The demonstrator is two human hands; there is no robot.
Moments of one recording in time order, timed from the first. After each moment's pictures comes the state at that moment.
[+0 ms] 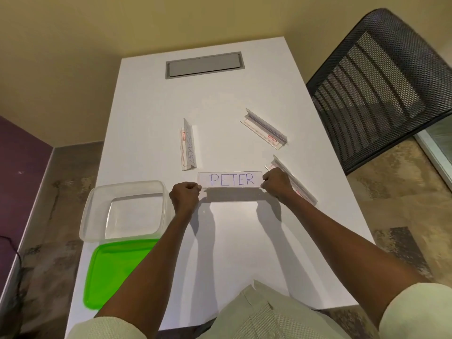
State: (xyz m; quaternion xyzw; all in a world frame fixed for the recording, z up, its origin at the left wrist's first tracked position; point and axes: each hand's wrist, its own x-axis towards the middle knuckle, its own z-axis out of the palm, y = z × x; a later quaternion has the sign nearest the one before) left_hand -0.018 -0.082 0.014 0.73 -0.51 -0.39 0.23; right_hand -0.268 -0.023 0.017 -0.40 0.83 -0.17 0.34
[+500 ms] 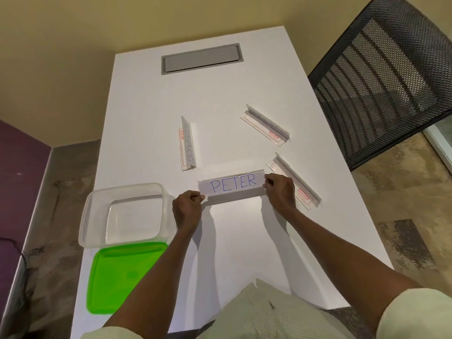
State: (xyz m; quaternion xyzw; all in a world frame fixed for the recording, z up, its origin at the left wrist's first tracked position) left_hand -0.013 -0.063 -0.002 0.72 -0.57 -0.33 0.20; right_hand -0.256 0.000 -0.015 -0.42 0.82 -0.30 0.22
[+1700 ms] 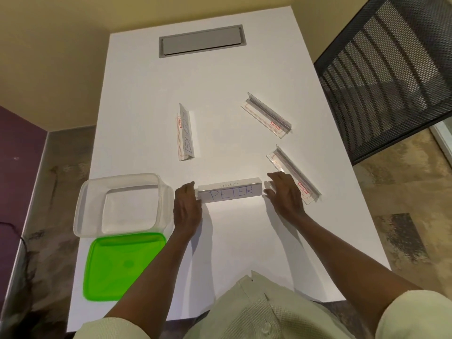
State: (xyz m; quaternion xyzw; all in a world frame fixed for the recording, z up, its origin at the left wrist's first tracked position) left_hand -0.005 -0.039 -0.014 0.62 -0.75 -0.20 0.08; right_hand -0.270 0.035 -0.036 -0.52 0.79 -0.22 0.22
